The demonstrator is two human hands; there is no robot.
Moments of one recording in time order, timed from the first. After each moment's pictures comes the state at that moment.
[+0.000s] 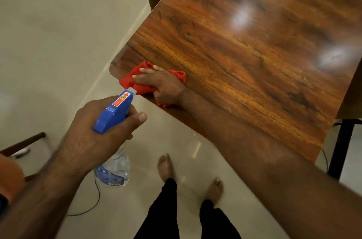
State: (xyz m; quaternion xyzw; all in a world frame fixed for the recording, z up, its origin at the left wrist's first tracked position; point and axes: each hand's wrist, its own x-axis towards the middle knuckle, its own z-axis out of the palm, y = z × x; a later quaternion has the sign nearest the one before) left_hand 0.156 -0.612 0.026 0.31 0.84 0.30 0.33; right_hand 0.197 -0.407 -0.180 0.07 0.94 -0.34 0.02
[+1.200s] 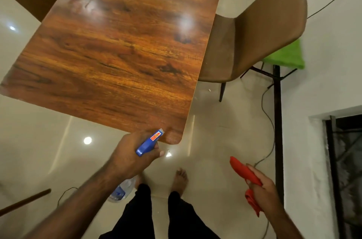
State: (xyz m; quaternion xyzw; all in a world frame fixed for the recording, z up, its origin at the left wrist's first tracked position) left_hand 0.538 -0.539 -0.022 0.48 0.75 0.19 0.42; right_hand 0.955 -0.532 -0.159 0.74 0.38 -0.54 -0.12
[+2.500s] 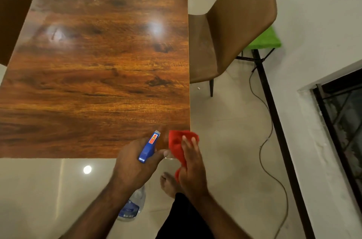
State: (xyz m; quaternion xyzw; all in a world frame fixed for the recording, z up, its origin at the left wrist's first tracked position) left_hand 0.500 -0.496 -0.022 0.51 0.74 0.18 0.41; right_hand 0.671 -0.551 -0.186 0.63 0.64 -0.34 -0.28
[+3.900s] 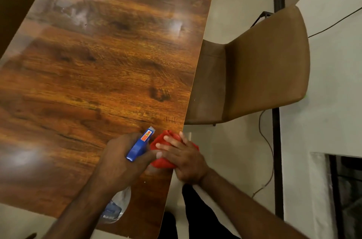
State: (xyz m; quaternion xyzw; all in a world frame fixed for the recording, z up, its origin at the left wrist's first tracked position) left_hand 0.518 -0.260 -0.011 0.53 0.73 0.22 0.38; right_hand 0.731 -0.221 -0.204 0.23 0.92 -0.27 -0.15
